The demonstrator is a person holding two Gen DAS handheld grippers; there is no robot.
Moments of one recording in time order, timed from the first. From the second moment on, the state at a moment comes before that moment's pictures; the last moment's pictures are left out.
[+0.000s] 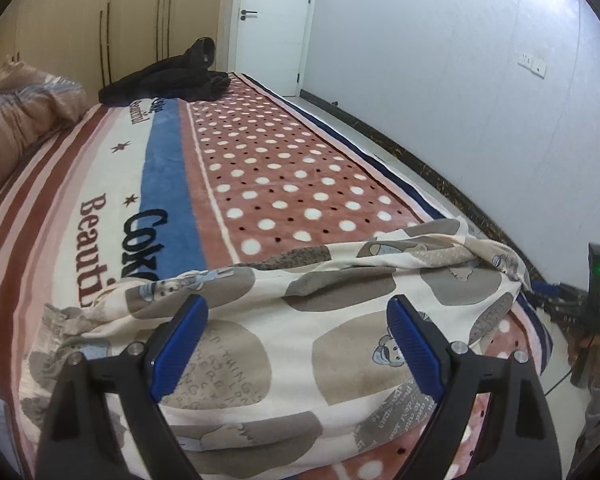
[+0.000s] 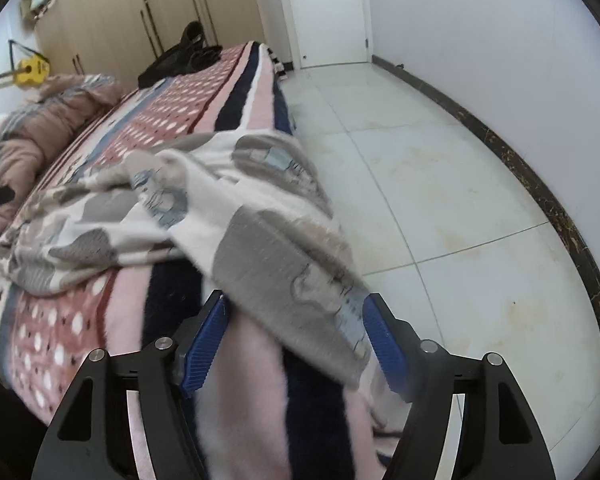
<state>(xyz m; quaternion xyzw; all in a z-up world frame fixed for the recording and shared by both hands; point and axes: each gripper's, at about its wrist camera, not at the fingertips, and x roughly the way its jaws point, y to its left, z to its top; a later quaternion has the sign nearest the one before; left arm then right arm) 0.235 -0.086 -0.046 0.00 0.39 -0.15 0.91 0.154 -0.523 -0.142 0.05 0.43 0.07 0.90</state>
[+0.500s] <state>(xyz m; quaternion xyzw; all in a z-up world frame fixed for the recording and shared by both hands) 0.251 -0.080 -0.057 0.00 0.39 -0.13 0.91 0.214 -0.528 -0.103 0.02 0.40 0.02 0.92</state>
